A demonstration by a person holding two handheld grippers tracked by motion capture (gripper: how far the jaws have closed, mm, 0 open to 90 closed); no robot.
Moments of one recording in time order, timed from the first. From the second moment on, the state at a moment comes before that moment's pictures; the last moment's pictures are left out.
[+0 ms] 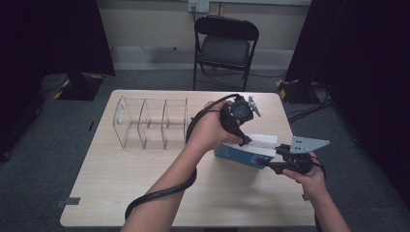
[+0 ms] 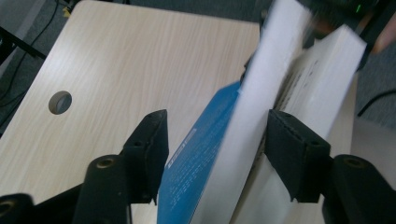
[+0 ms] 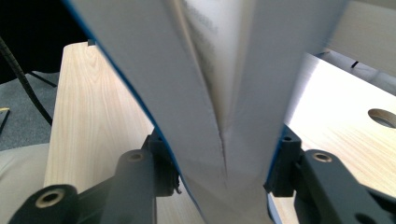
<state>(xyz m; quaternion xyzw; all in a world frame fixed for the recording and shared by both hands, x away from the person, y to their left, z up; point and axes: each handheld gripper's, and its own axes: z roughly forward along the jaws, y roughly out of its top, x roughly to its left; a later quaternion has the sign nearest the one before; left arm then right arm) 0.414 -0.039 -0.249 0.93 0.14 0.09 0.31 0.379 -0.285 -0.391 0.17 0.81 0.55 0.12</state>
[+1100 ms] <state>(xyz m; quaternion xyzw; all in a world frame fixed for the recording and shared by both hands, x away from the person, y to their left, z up) 0.395 0.046 -0.298 0.91 0.24 0.07 0.33 0.401 -0.294 -0.387 0.20 0.80 0.55 0.11</state>
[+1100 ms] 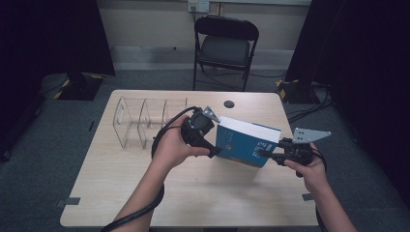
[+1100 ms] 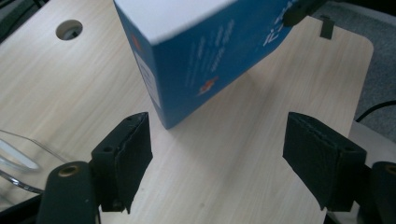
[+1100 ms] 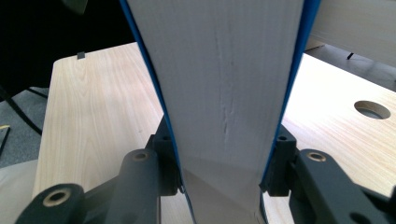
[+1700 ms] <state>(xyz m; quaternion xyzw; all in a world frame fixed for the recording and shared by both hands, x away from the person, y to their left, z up) 0.391 0.060 -0.360 0.91 0.26 0.03 0.32 0.407 -0.283 -0.369 0.20 0.81 0.54 0.14</state>
